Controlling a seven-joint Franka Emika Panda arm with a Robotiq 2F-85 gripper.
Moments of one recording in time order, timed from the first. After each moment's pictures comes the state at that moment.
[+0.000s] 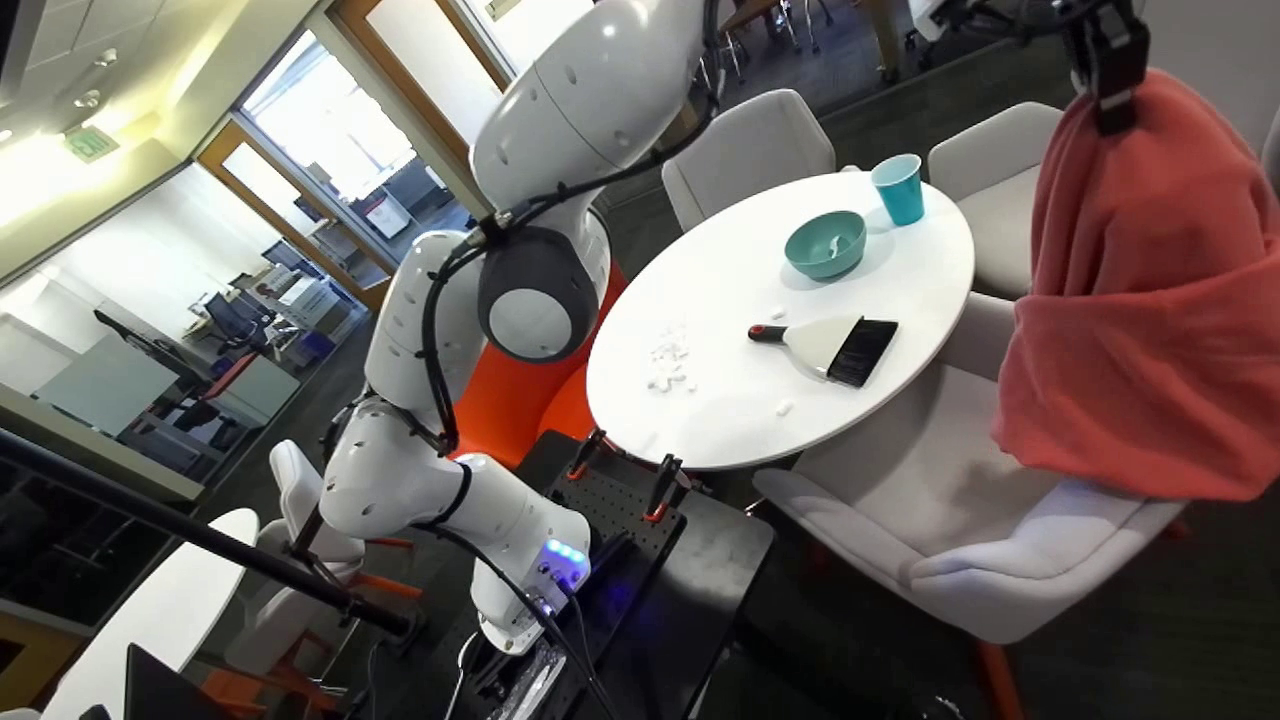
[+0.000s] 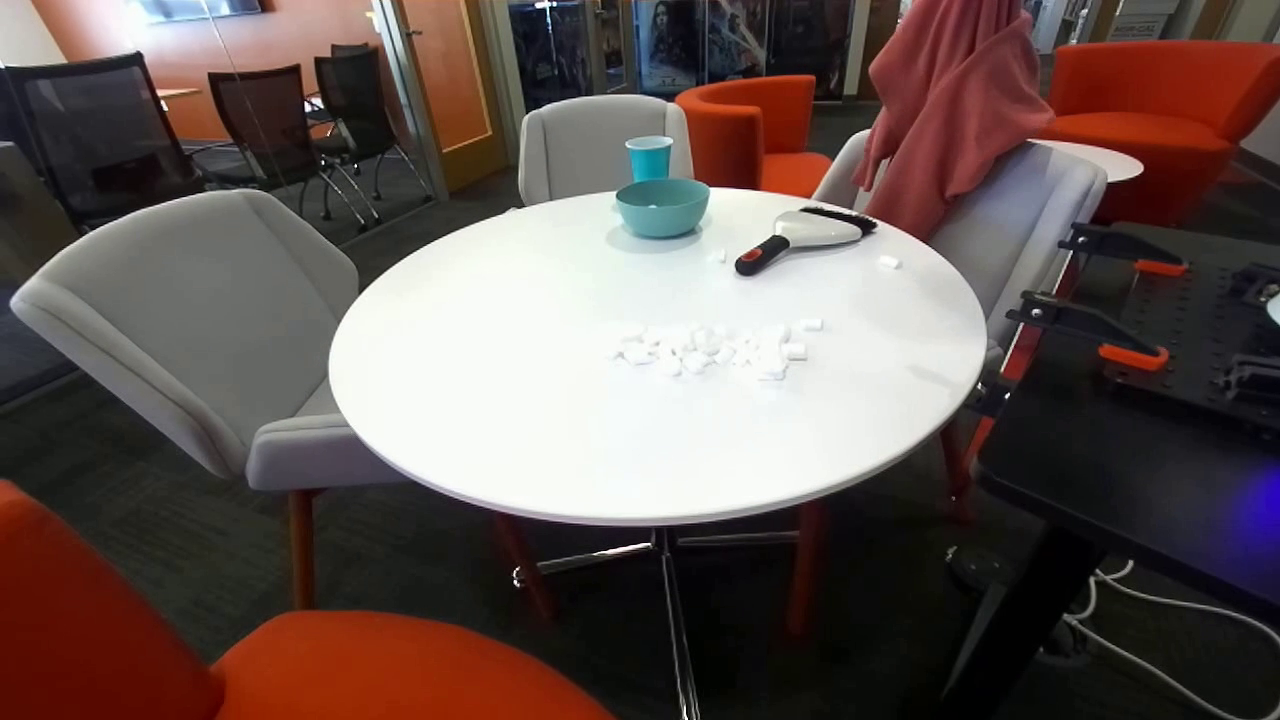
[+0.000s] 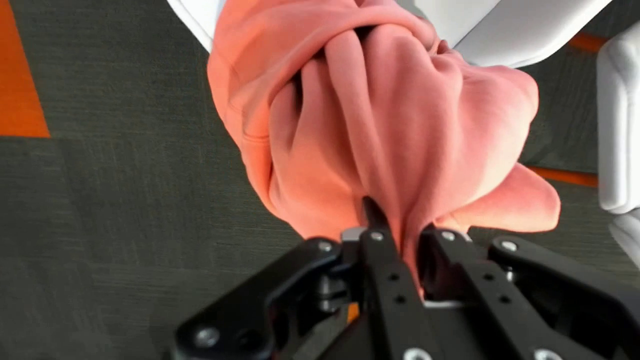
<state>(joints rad) -0.80 1.04 -0.14 -0.35 0.02 1.50 0.28</state>
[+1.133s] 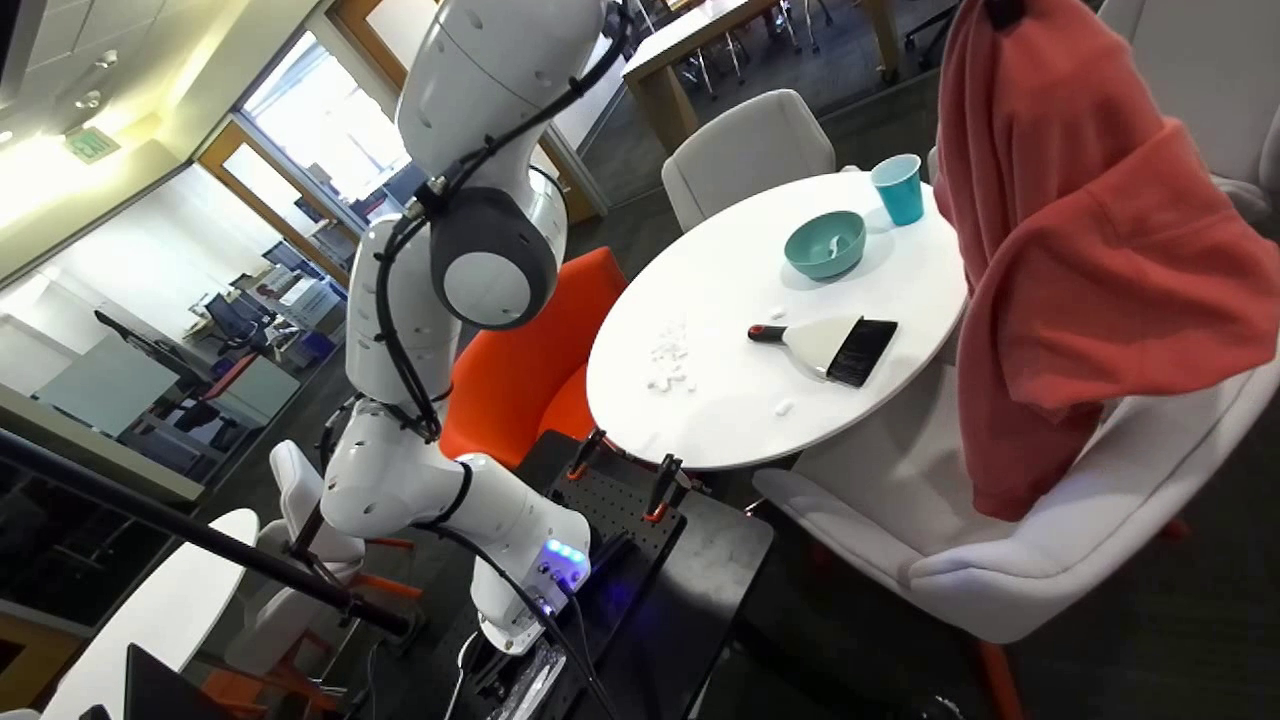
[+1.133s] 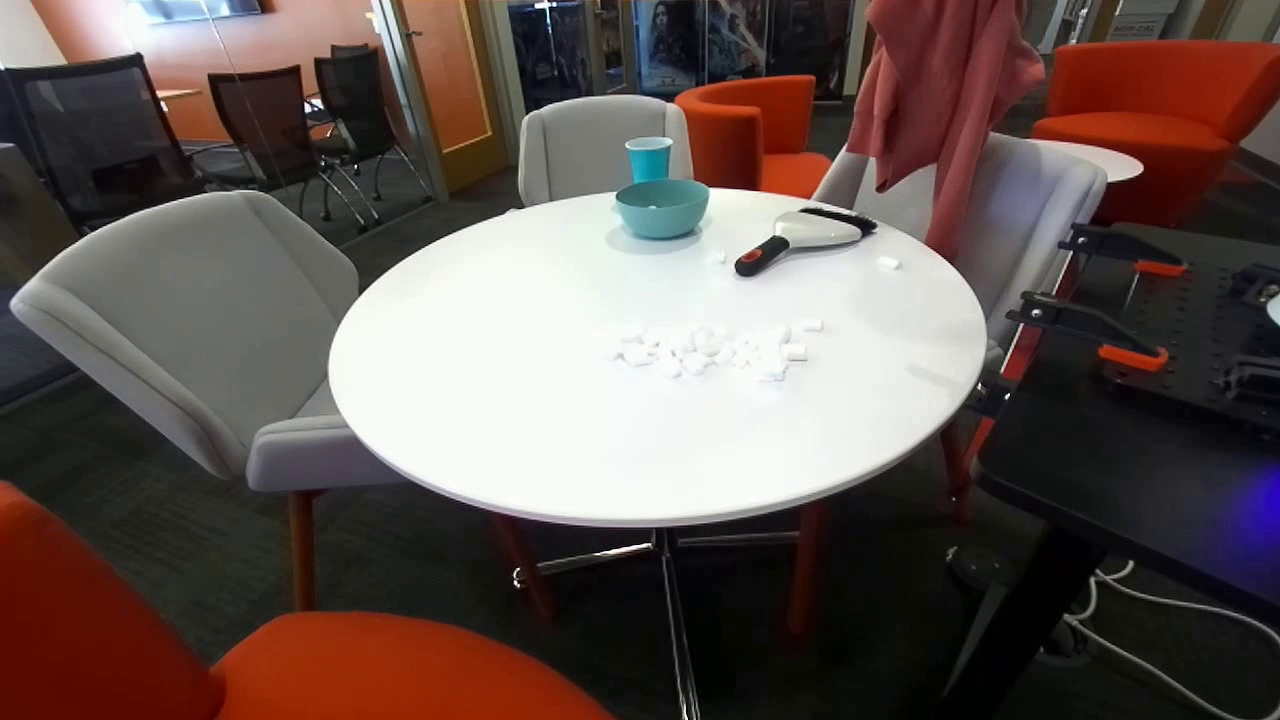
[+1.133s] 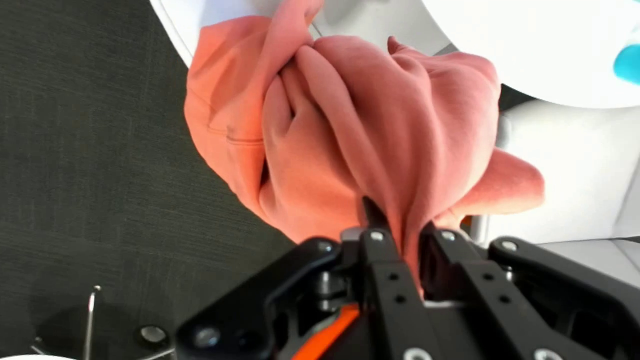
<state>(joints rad) -0.78 0.88 -0.07 -0.36 0.07 1.36 0.08</state>
